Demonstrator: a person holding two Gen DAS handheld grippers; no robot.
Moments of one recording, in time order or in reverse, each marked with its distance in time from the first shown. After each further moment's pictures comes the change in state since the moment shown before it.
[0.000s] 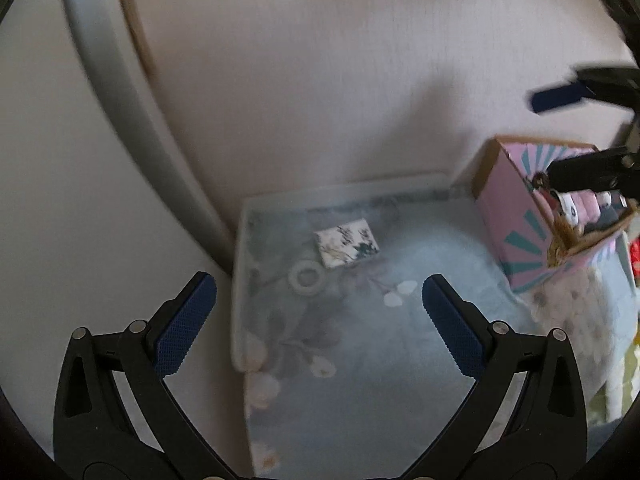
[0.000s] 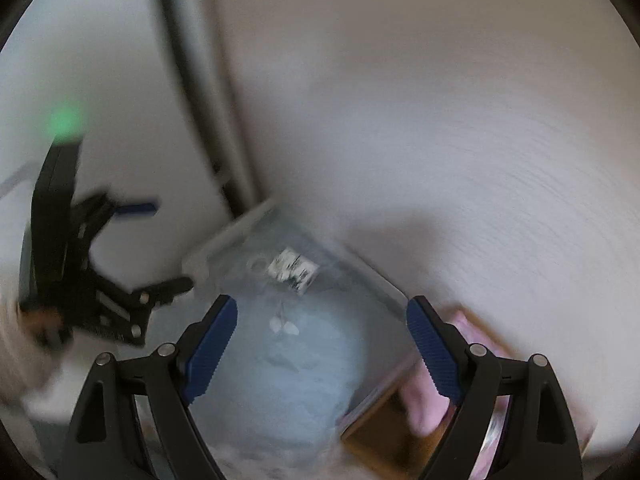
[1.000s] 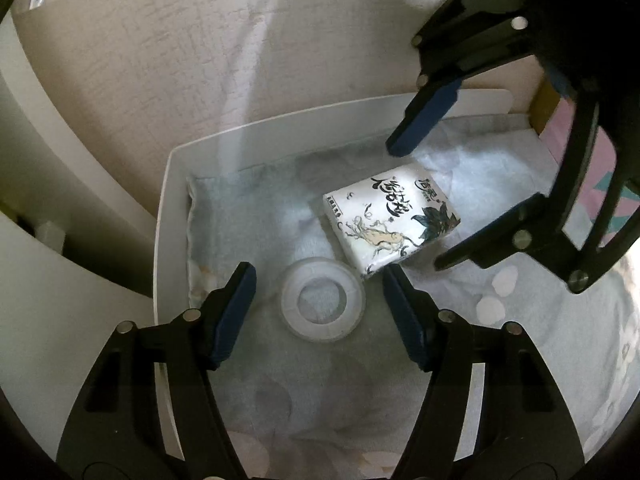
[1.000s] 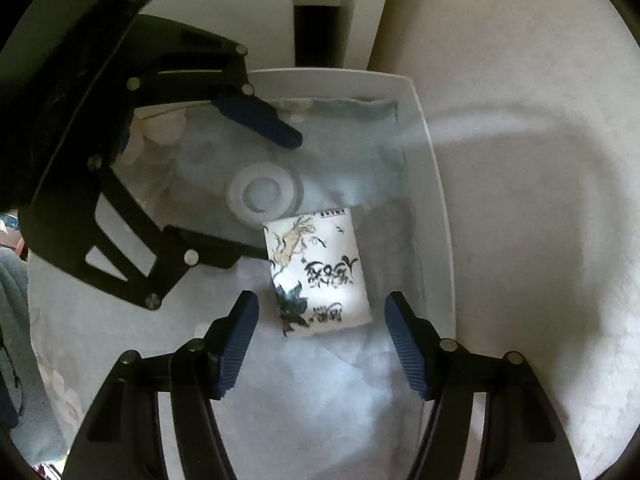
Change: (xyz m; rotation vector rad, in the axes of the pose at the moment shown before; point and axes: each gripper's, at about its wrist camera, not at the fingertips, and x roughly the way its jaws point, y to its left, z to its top) left arm 0.146 0.011 -0.015 0.116 0.118 -0.082; right arm 0.234 0.034 0.028 -0.612 0.393 0.211
